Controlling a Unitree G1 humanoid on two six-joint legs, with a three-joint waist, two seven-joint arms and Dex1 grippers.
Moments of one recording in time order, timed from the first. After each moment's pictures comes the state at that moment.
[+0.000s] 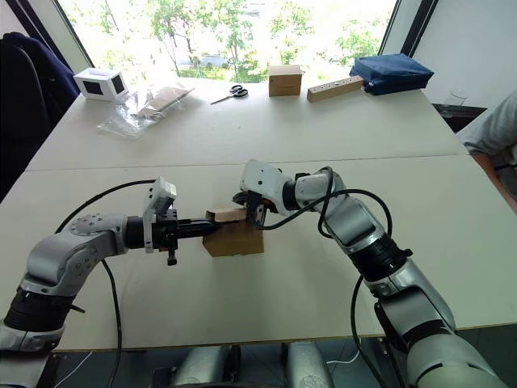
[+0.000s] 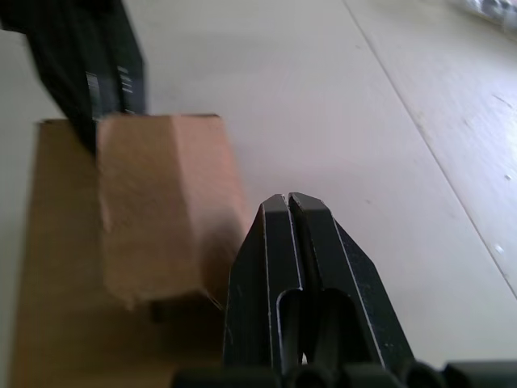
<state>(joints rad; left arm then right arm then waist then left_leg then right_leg) -0.34 0.66 -0.02 -0.23 -0.62 0.77 -0.98 -0.73 -0.49 0.42 -0.11 0.14 0.52 0.95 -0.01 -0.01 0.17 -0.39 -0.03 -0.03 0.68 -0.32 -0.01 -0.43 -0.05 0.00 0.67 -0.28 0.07</state>
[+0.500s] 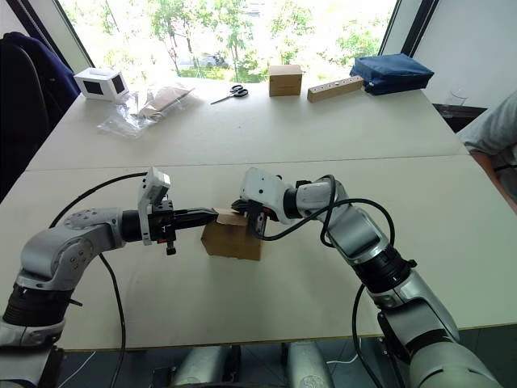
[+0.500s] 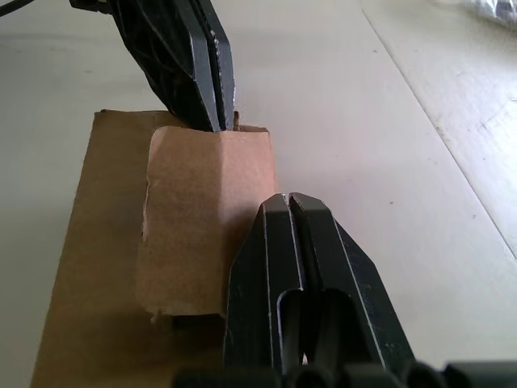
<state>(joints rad) -0.37 0.63 0.03 -0.21 -0.67 0.83 -0.92 -0.70 -0.49 0.41 -0.16 0.12 0.53 0.92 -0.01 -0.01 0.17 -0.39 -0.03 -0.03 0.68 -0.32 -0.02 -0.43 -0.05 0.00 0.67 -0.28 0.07</state>
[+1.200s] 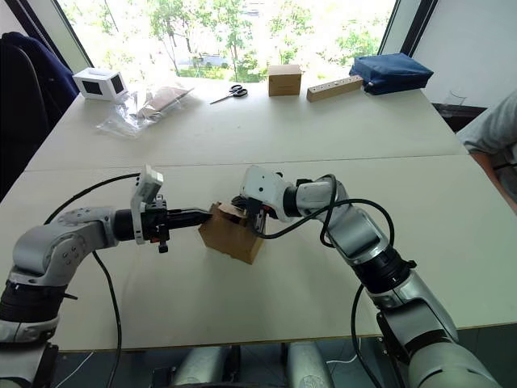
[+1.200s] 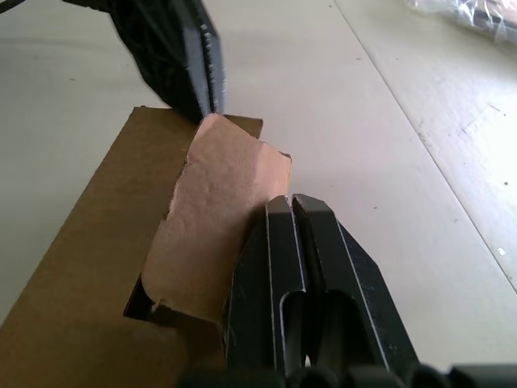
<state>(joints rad) -0.36 0.69 0.05 -0.19 -0.70 0.86 -0.98 -0.69 -0.49 0.40 -0.16 0.11 0.52 0.88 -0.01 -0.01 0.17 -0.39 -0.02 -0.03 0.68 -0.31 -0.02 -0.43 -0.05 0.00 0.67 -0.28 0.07</state>
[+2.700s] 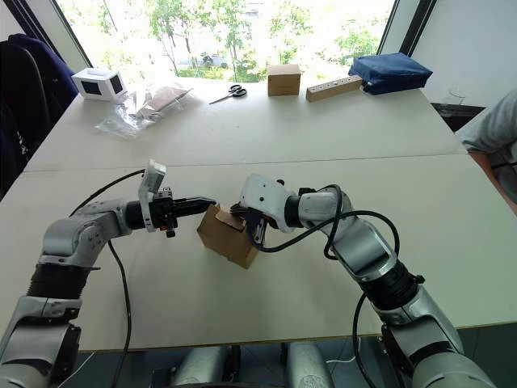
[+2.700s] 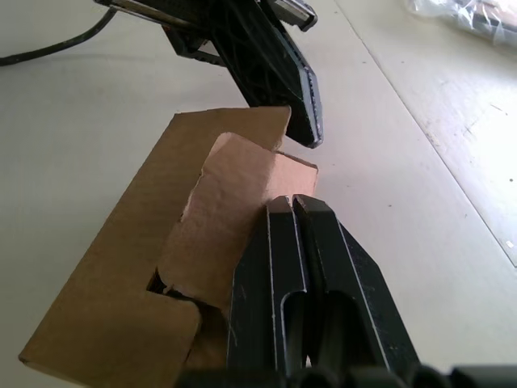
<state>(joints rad) -0.52 0.59 0.02 0.13 -0.62 0.69 -1.10 -0.61 -0.50 0.39 -0.34 0.12 0.64 0.85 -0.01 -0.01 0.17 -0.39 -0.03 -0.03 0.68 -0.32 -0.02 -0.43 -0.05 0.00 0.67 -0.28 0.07</state>
